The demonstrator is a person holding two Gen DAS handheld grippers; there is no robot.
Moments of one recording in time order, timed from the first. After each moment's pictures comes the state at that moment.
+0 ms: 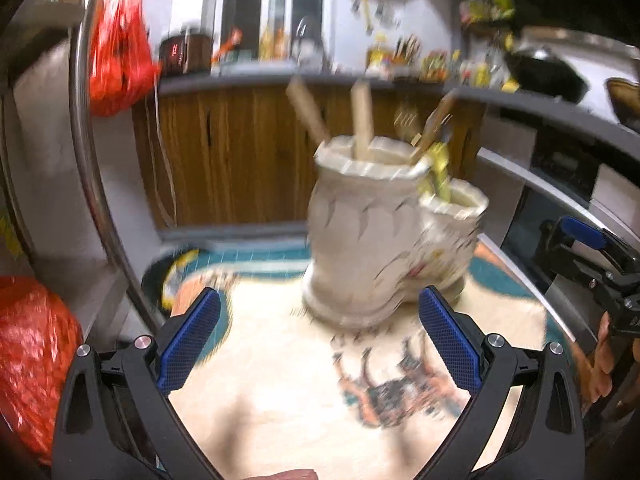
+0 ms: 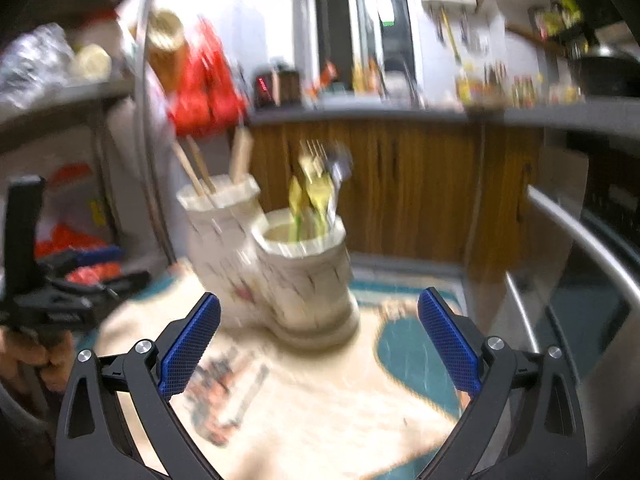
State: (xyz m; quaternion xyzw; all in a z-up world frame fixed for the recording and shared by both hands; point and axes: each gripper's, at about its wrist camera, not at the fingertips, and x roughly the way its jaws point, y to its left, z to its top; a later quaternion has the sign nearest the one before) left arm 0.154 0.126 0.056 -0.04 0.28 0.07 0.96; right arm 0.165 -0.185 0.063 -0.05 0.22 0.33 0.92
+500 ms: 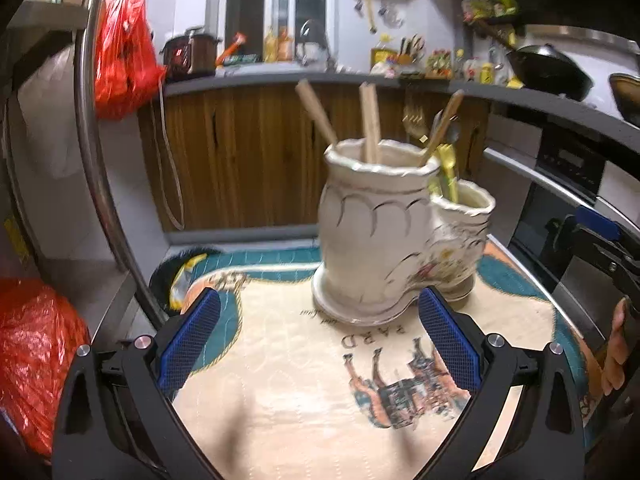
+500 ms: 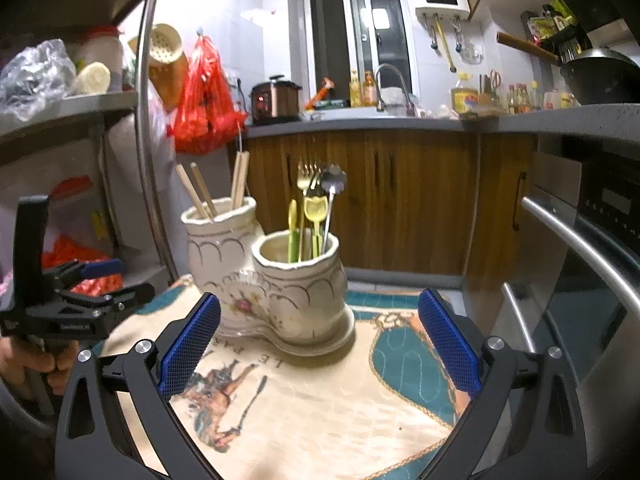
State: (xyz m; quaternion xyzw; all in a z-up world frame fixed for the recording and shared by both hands) left arm 0.143 0.122 0.062 -0.02 0.24 0.07 0.97; right arm 0.153 -0.200 0.077 -0.02 0.17 0.34 0.92
